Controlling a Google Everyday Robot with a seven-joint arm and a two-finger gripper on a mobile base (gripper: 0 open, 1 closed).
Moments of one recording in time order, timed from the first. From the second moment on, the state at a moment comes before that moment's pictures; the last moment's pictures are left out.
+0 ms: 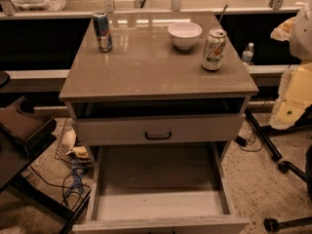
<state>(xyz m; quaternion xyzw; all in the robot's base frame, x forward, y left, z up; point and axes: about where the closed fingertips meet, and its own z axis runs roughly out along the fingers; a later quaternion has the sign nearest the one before) 0.438 -0.215 0.984 -0.60 0.78 -0.04 0.17</state>
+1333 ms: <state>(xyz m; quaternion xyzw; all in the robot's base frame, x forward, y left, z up) 0.594 -0.099 1.012 -0.55 0.70 0.09 0.44</state>
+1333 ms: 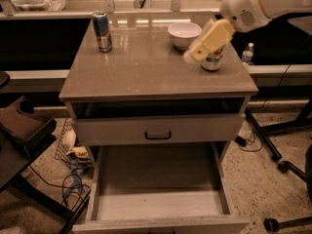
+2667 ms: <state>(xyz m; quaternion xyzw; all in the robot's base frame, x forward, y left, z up) 0.632 0.021 1.053 -0.47 0.59 0.21 0.62</state>
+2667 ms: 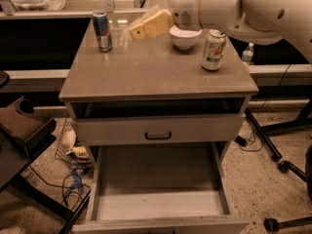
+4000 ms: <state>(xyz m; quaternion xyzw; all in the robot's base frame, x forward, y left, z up) 0.789 0.180 0.947 -0.34 0.64 0.31 0.62</state>
